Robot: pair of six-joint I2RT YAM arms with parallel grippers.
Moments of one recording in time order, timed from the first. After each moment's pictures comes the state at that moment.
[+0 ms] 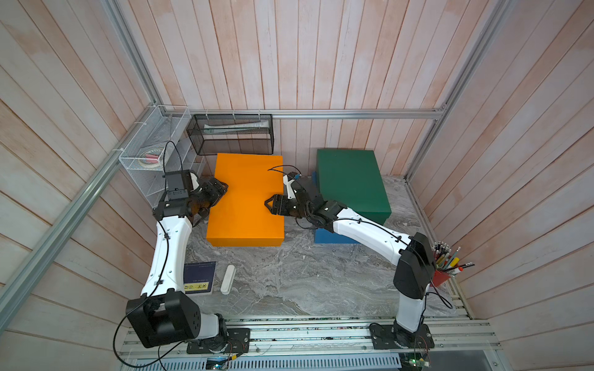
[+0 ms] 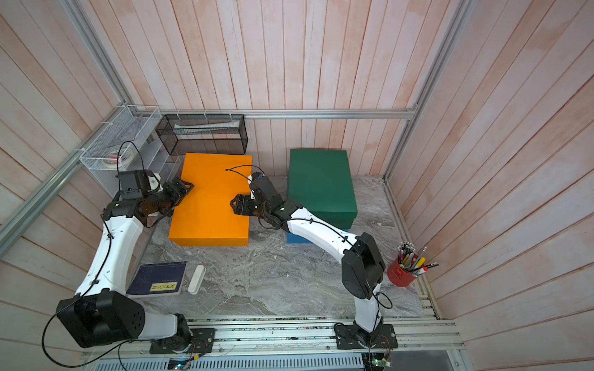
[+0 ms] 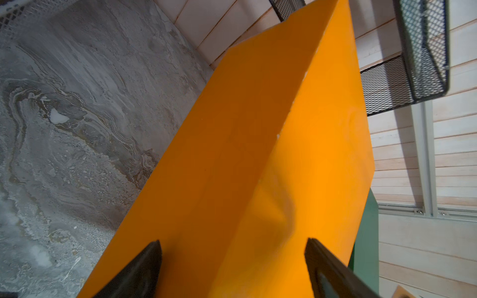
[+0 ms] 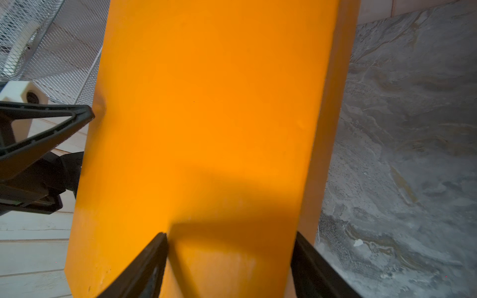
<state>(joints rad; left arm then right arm) 0.17 1.39 1.41 -0.69 0.40 -0.69 0.88 1.88 1.69 -0.28 -0.10 0.73</state>
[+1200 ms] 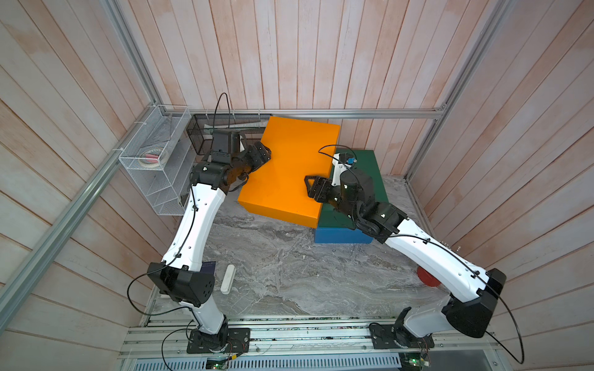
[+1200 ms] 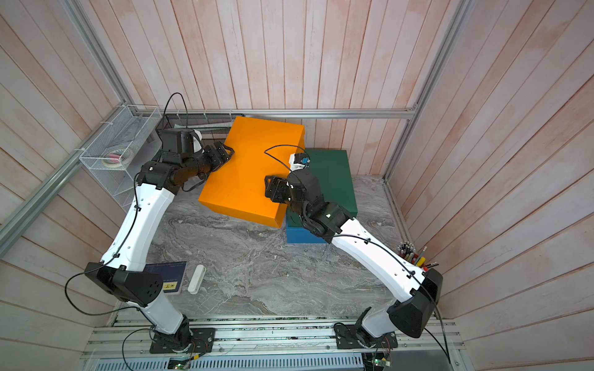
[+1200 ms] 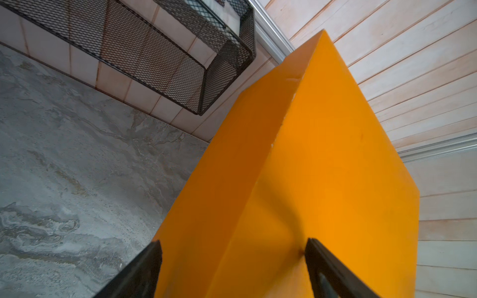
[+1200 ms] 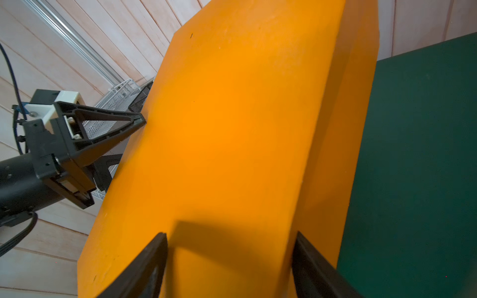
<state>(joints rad) -0.26 1.75 2.11 -0.84 0.18 -0.74 0.82 1.44 1.54 -0.34 0.25 0.65</state>
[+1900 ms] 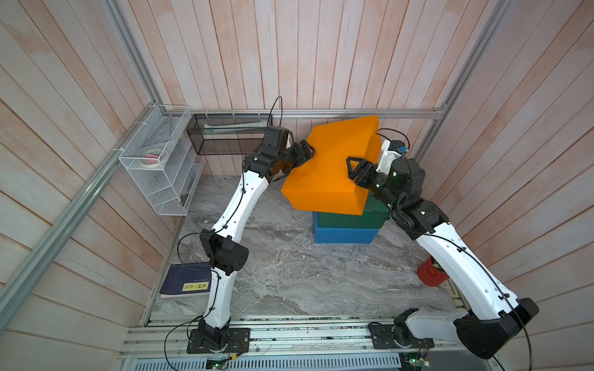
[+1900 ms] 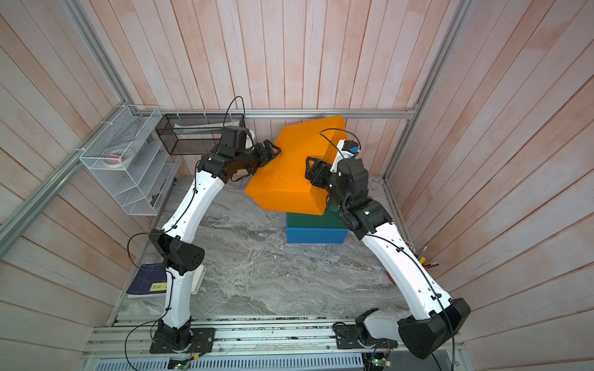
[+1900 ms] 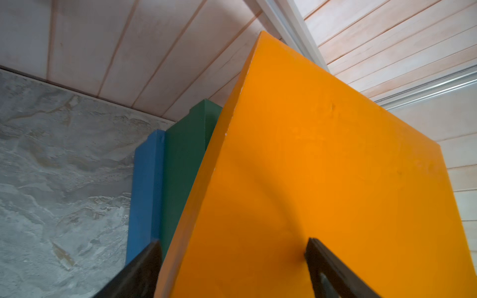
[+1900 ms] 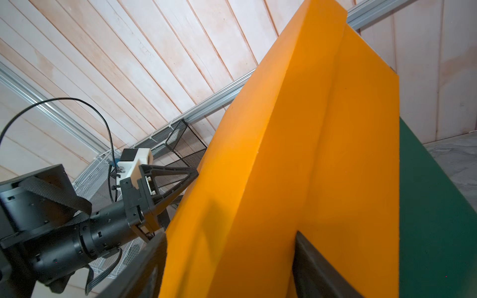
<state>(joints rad) -0.46 2.19 2.54 -0.81 0.28 -0.83 0.49 1.29 1.46 -0.30 0.11 0.63</state>
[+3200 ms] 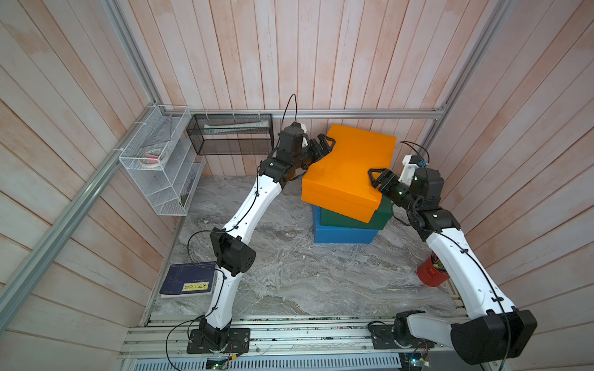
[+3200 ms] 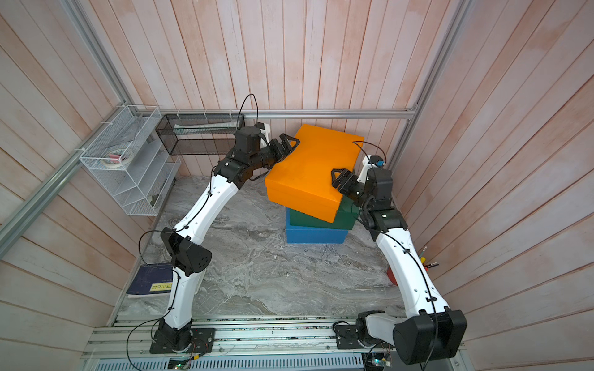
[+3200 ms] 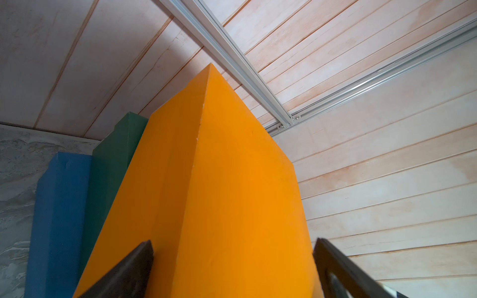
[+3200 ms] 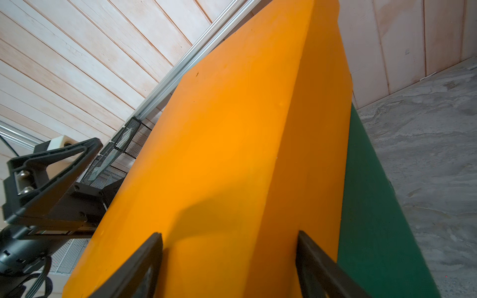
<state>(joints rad) -0.55 2.21 2.52 -0.53 0.28 -0.90 0.16 1.24 1.25 -0.26 -0.21 0.69</state>
